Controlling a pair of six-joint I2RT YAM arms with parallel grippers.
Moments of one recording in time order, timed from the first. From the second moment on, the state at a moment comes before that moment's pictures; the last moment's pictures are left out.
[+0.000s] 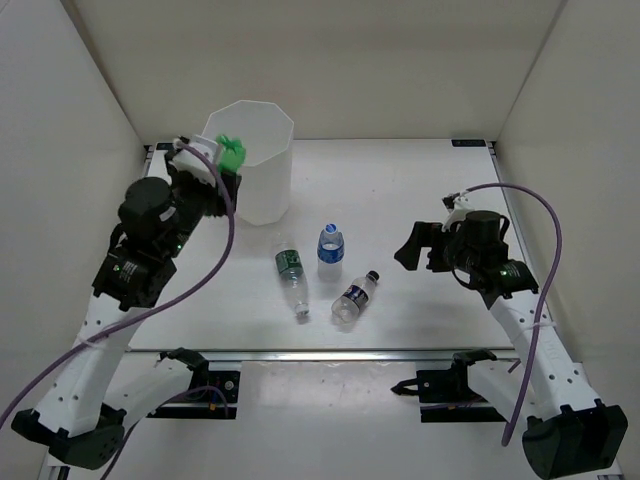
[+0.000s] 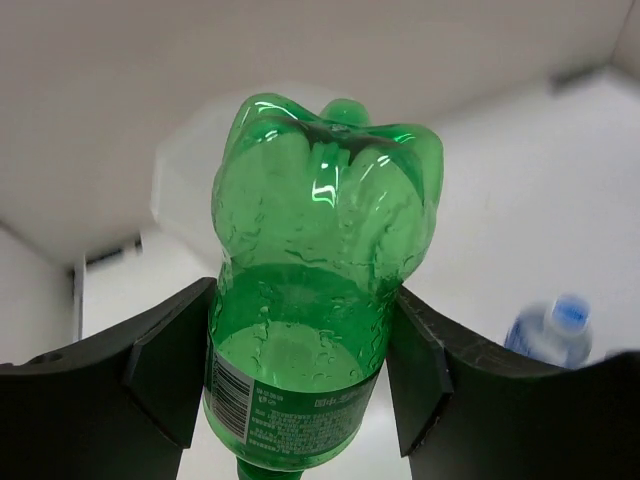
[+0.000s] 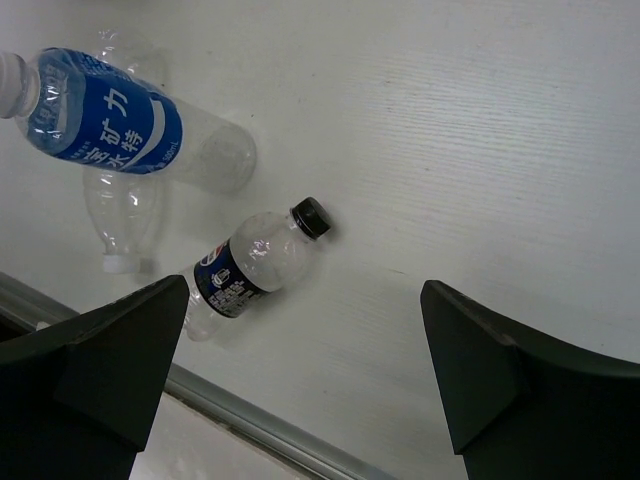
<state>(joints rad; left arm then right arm) -0.42 0.92 1.21 -0.47 -0.11 0.18 0.17 0.87 0.80 -0.55 -0.34 0.25</state>
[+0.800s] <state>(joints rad) -0.33 1.65 1.61 -0.11 -0.33 -0.03 0.56 1.07 0.79 -0.40 -0.26 0.14</state>
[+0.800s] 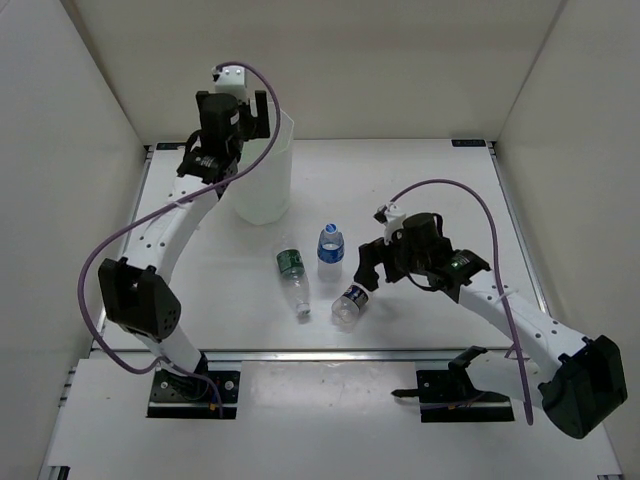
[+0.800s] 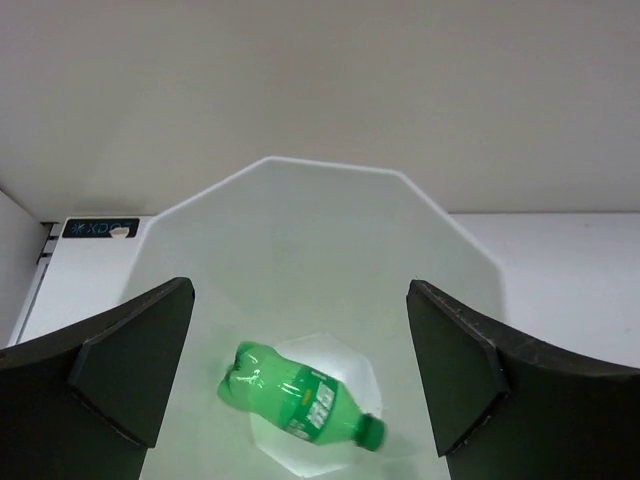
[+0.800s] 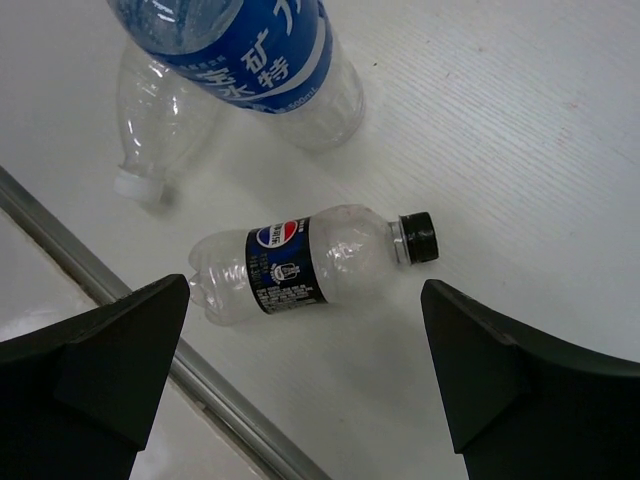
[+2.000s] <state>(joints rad) -0.27 0.73 1.01 -0.97 -0.36 -0.58 0.76 1.48 1.14 -0.16 -0.03 -0.03</state>
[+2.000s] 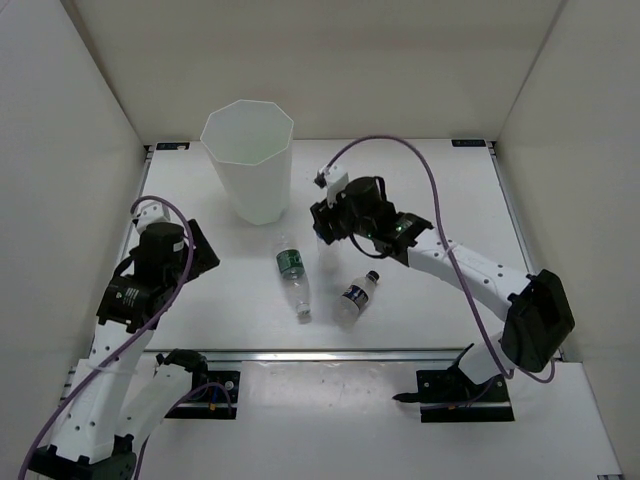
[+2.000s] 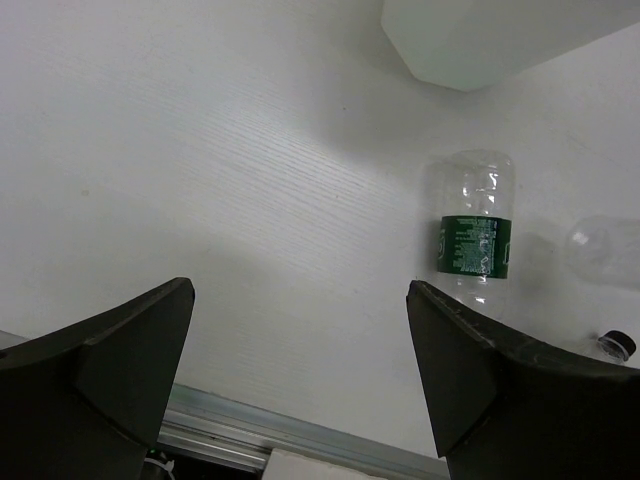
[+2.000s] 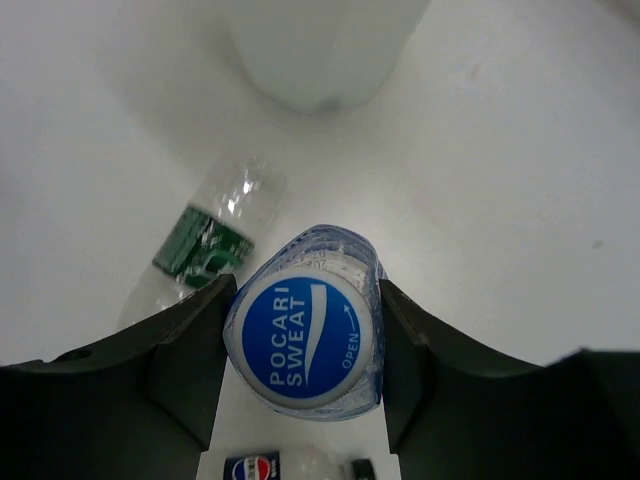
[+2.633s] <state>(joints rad) -0.24 0.84 0.97 -0.89 -0.33 -0.53 0.72 1.92 2.31 -0.14 -0.19 -0.14</state>
